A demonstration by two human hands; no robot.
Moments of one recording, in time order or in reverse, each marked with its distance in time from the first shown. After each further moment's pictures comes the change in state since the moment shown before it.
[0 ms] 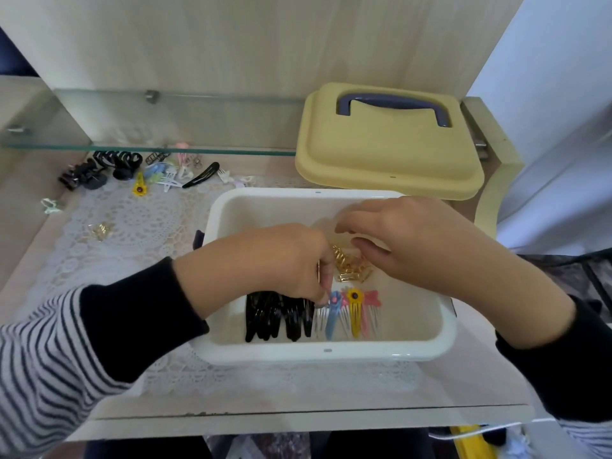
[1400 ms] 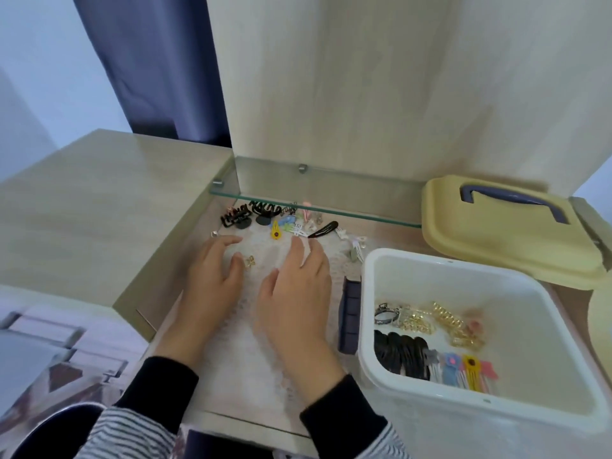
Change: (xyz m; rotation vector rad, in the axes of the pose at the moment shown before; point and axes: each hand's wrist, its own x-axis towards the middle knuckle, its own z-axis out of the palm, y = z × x) left_hand -0.089 -0.241 0.059 -0.474 1.313 -0.268; right_hand 0.153 -0.252 0.057 0.494 0.482 0.482
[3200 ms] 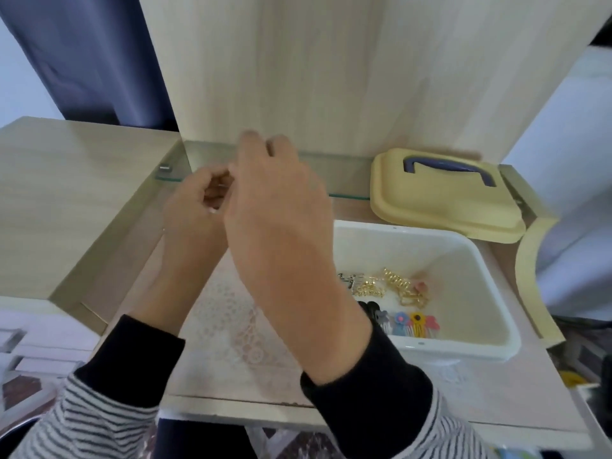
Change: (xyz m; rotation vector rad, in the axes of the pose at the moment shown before) left_hand 0.005 0.117 -0.011 -0.391 -0.041 0.096; right_hand 0.014 -0.042 -0.137 -0.119 0.267 -0.251
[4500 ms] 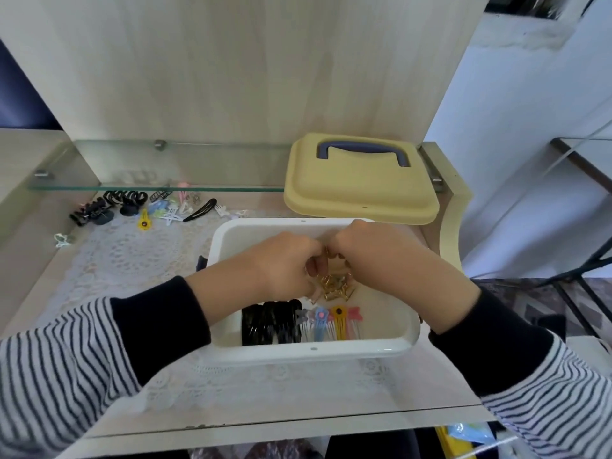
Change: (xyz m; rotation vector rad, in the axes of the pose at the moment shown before) left_hand -0.024 0.055 0.164 0.588 -1.123 0.083; right_hand -0.013 0.216 -0.055 -0.496 -0.935 -0.140
